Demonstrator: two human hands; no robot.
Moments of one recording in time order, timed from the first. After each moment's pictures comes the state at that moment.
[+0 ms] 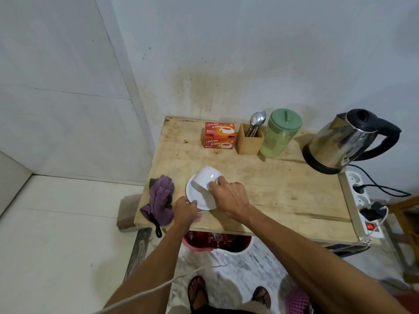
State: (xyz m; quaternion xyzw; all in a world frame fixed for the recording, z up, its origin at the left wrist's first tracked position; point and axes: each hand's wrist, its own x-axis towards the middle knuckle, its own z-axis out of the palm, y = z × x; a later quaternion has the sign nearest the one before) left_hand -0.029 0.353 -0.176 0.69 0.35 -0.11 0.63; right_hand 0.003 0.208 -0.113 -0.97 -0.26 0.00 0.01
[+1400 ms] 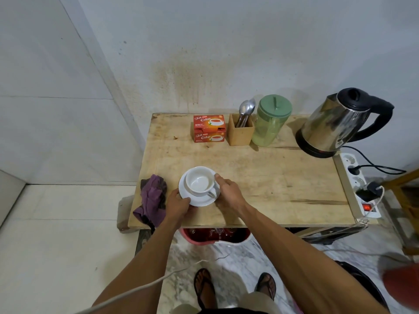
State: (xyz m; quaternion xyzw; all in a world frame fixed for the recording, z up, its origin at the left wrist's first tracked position) left_hand -0.021 0.362 -0.168 0.72 0.28 -0.11 0.63; right_hand 0.008 0.195 -0.150 -0.72 0.23 0.21 0.61
